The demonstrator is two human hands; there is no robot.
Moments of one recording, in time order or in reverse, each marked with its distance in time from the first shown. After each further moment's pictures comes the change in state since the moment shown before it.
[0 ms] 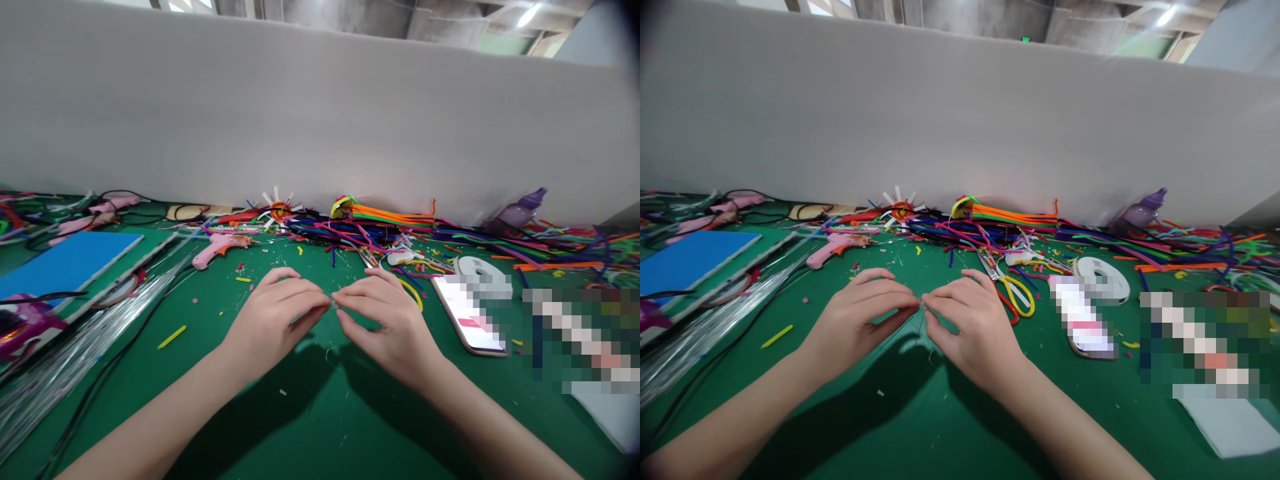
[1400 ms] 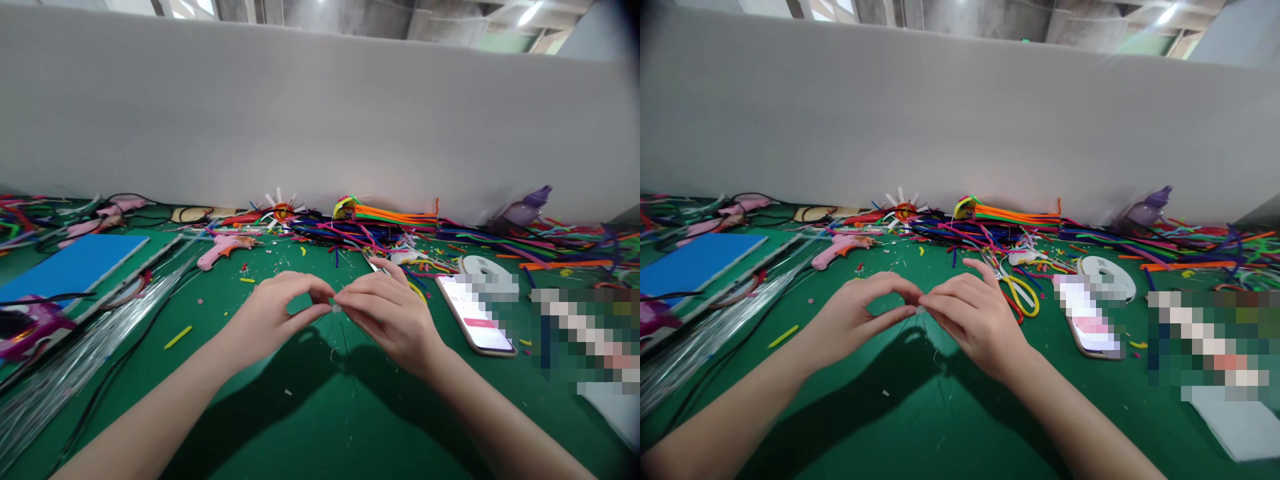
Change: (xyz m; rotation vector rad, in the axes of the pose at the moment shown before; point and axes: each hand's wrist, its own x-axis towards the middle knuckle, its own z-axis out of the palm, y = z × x) left_hand 0.009 -0.002 -0.017 -0.258 -0.253 -0.330; right_hand 0.001 0.013 0.000 0.011 0.043 -0.206
